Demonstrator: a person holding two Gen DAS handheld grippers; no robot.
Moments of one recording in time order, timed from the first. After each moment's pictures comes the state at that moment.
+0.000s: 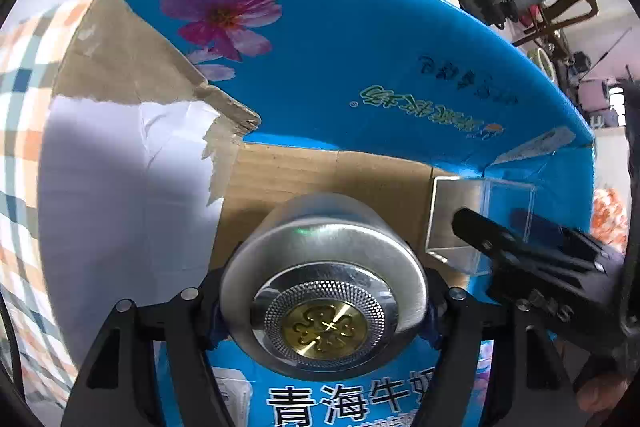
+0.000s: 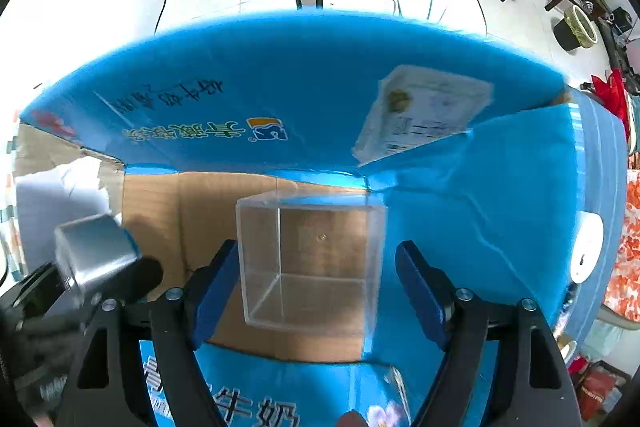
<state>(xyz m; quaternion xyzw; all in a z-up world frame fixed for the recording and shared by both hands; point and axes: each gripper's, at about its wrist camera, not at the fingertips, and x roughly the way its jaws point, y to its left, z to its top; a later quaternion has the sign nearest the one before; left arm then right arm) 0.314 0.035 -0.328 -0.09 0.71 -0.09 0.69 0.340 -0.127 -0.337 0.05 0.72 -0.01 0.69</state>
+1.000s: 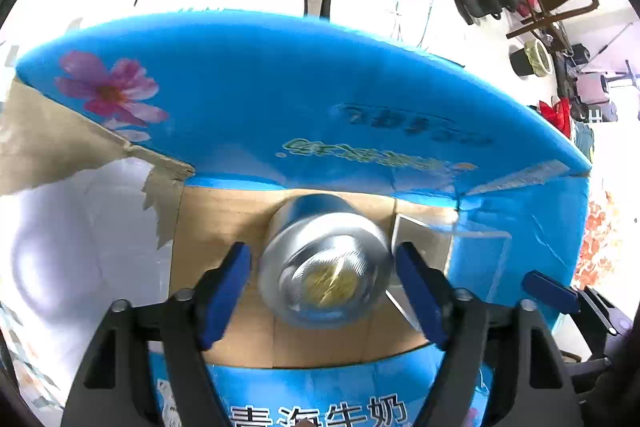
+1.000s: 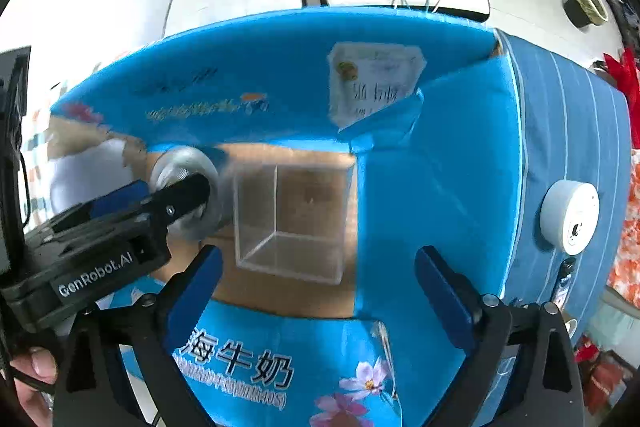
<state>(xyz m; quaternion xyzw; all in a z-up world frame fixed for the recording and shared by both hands) 0.341 0.004 -0.302 -0.07 0.72 -0.10 0.68 0.320 -0.150 -0.314 0.09 0.74 0.03 0.67</state>
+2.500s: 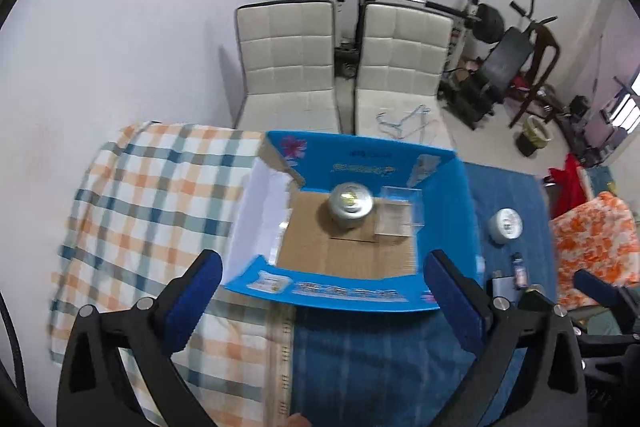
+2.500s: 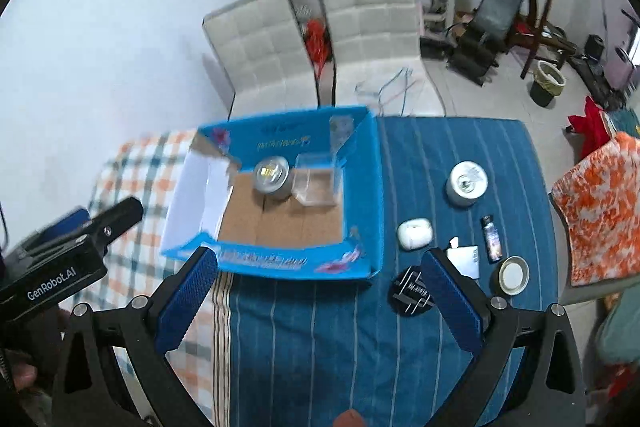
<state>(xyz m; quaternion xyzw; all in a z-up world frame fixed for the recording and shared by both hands) 0.118 0.022 -0.089 -0.02 0.49 -0.03 0.87 0.077 -0.202 -0.084 0.11 0.50 0.02 0.86</state>
